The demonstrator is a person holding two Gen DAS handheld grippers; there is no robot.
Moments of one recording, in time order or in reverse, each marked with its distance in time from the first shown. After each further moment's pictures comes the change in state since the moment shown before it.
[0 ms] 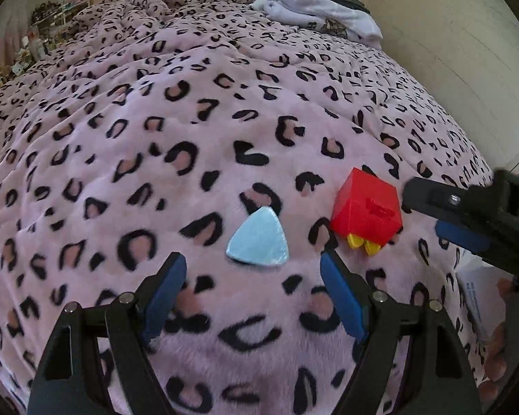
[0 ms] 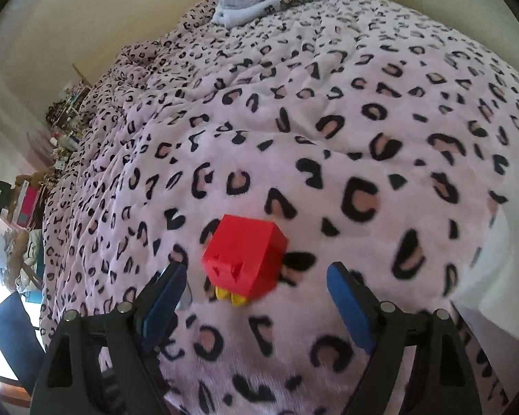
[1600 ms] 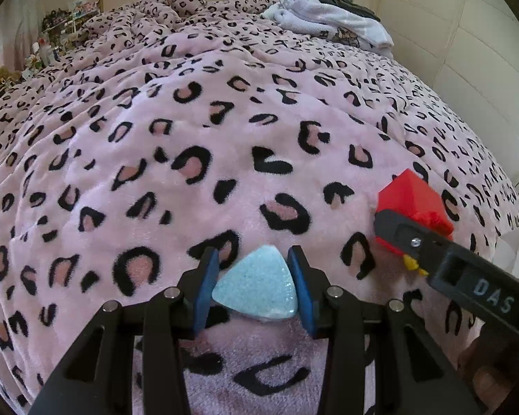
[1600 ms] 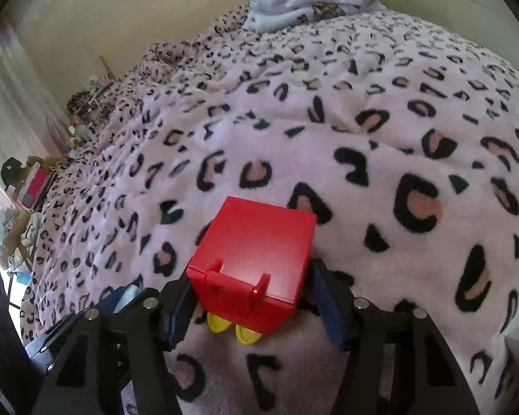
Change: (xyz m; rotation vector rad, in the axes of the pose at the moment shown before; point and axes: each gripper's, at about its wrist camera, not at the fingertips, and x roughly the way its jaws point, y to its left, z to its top) left arm 0.021 0.010 -0.003 -0.007 -0.070 0.054; right arm 0.040 0.001 -0.020 -0.136 -0.118 0.060
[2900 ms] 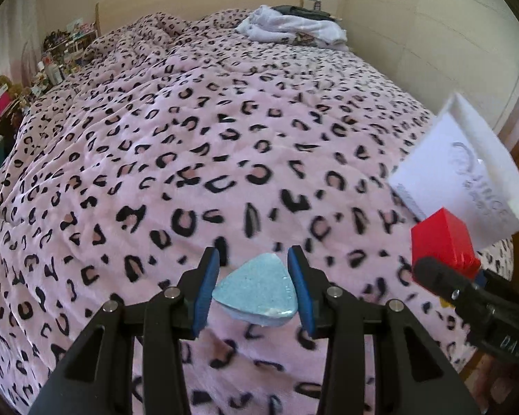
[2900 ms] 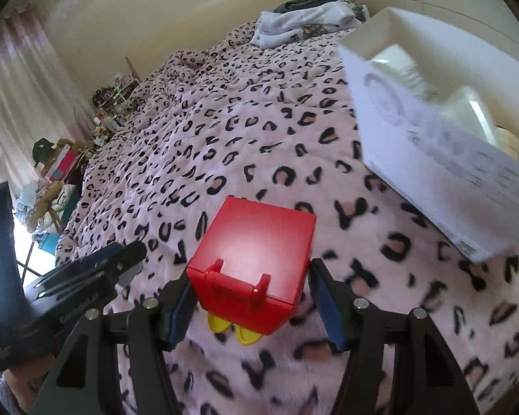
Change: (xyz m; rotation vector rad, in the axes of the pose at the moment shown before) left arm -0.199 -0.066 -0.125 0.083 -0.013 -0.007; right arm -0.216 -0.022 -0.143 -0.017 -0.010 0.021
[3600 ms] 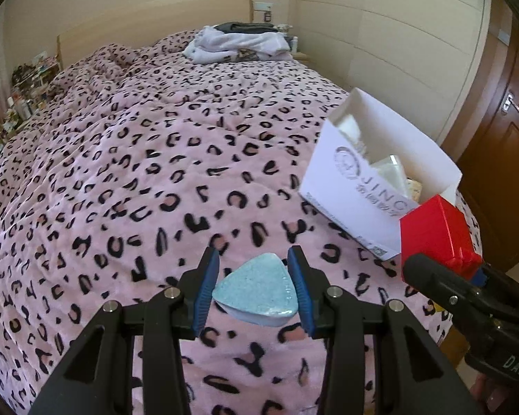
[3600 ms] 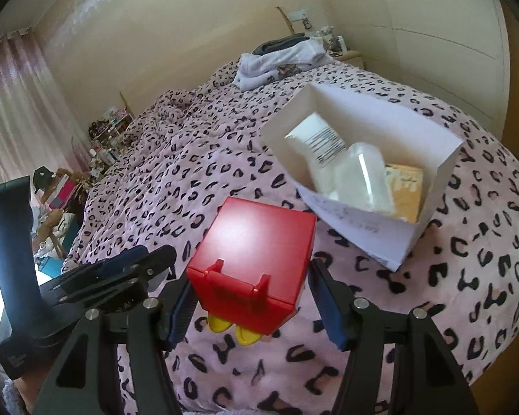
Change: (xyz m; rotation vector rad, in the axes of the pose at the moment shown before) left arm -0.044 -0.108 0.011 0.120 -0.049 -0.099; right arm -0.103 -0.046 0.004 0.033 -0.143 -0.044
